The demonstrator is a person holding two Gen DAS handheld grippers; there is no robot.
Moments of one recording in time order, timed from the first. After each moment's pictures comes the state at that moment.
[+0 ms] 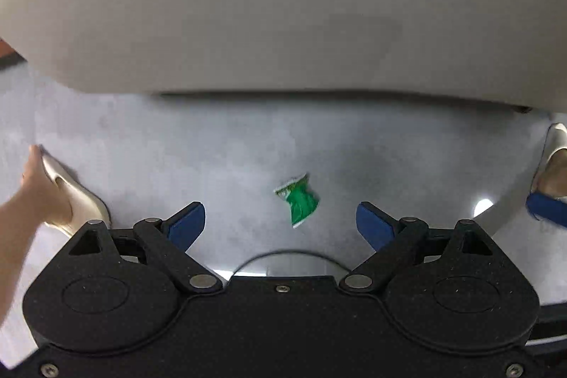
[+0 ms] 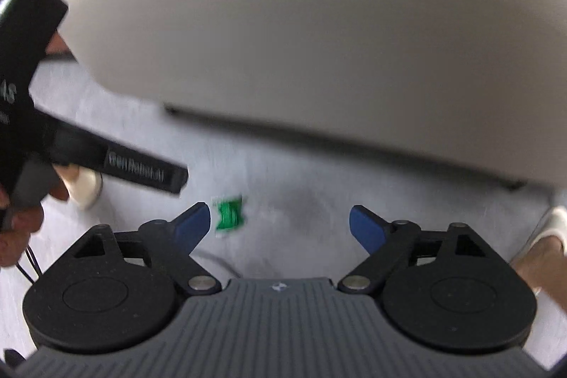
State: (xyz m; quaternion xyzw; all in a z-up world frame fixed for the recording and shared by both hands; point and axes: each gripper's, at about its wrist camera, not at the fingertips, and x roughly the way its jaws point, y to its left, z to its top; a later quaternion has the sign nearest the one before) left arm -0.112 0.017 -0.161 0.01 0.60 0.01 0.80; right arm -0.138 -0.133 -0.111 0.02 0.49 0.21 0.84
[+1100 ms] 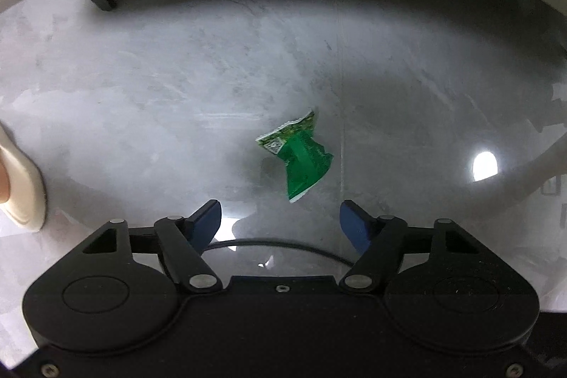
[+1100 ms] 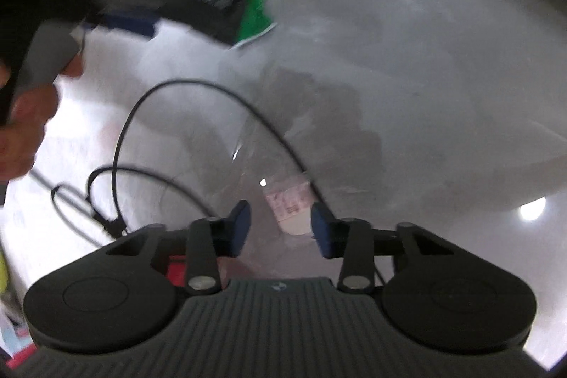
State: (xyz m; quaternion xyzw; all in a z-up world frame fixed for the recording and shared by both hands) left arm -0.076 0.011 -0.314 0.02 0.69 0.01 0.73; right arm -0.149 -0.082 -0.266 0.03 0.72 0.26 0.64
